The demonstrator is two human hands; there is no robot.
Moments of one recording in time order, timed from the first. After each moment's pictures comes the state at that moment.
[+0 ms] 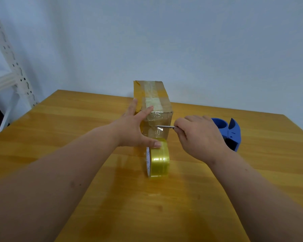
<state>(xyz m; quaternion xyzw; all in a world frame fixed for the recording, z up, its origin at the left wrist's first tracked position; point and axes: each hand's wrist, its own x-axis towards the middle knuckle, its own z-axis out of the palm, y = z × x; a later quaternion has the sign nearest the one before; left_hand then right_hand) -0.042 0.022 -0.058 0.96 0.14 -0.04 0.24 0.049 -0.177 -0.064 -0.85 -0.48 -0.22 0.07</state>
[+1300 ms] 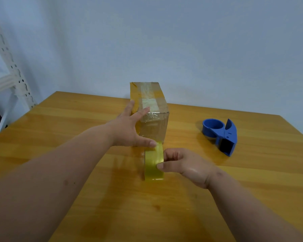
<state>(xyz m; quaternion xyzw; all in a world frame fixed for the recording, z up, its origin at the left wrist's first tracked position) -0.044 0.029 -0.058 0.96 0.13 -0.05 0.23 0.004 -0.186 -0.081 -0.75 -0.33 0.37 0.44</state>
